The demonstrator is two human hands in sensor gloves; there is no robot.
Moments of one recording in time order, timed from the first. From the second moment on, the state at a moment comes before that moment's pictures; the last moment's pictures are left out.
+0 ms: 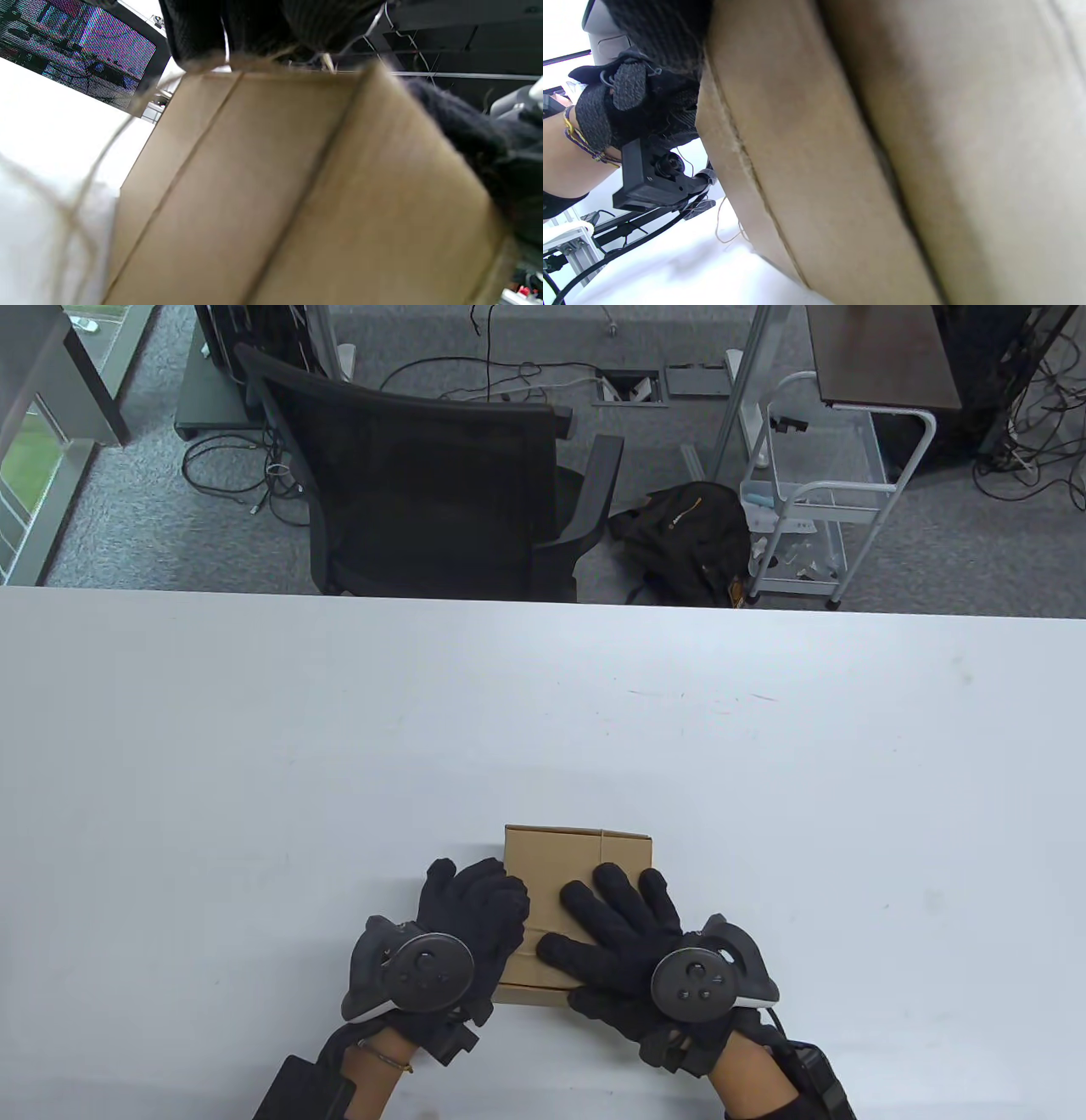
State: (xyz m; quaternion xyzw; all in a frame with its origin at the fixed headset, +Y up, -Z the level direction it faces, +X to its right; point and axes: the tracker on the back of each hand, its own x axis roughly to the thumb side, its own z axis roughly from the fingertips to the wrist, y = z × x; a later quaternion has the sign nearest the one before) left_hand -0.122 -0.714 -0.161 0.06 -0.25 0.28 0.93; right_hand 0.121 -0.737 -0.165 0.41 0.02 0.87 0.26
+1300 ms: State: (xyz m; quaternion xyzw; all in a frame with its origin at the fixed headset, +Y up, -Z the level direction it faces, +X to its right) left_hand -0.116 -0.720 -0.172 -0.04 -0.22 0.39 0.89; right_hand 0.110 -0.731 -0.159 0.40 -0.02 0.90 0.19
